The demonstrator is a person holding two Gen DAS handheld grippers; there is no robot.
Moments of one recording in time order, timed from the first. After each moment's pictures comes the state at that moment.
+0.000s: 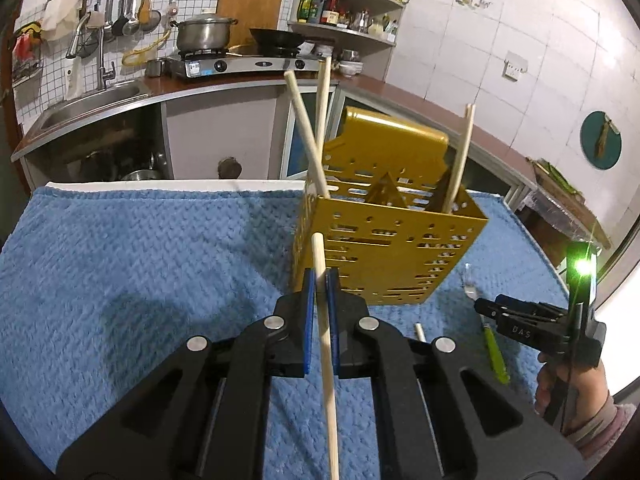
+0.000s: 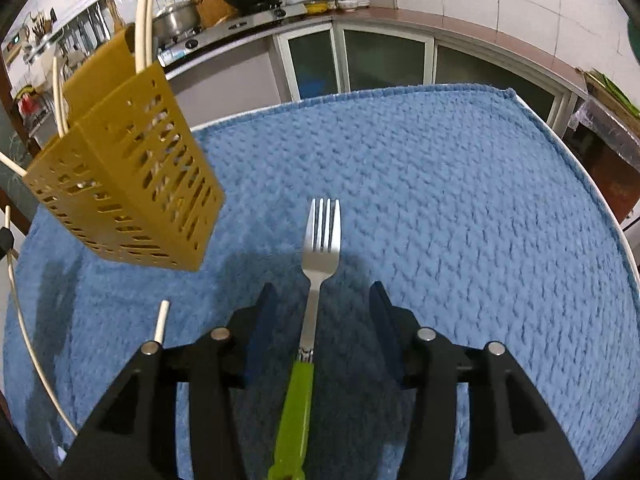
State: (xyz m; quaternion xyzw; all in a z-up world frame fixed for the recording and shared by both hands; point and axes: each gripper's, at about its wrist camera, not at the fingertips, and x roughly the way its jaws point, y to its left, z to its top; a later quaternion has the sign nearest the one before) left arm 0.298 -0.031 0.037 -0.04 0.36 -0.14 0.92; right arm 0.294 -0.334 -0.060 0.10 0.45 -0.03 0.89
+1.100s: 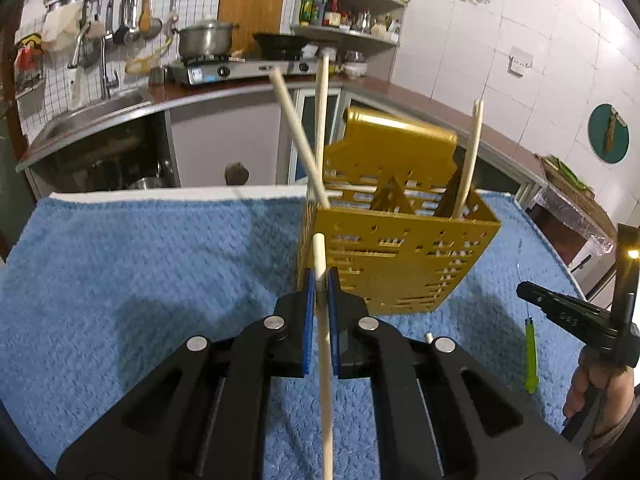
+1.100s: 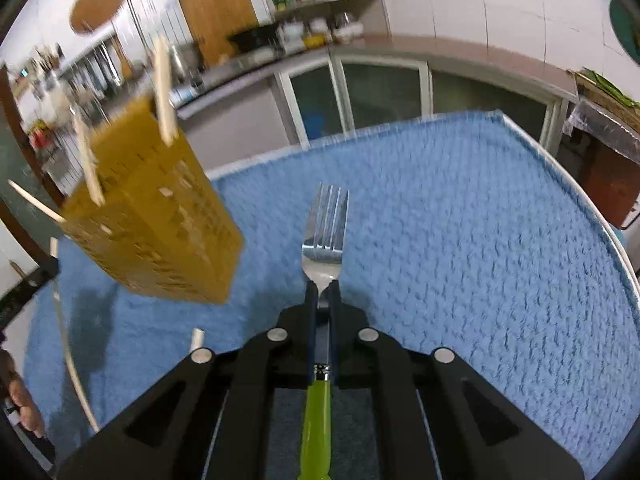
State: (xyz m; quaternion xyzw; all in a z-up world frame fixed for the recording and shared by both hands) left arm 0.300 -0.042 0.039 -0.03 0.34 -0.13 0.93; right arm 0.266 -0.338 -0.023 0.15 0.37 -0.02 0.92
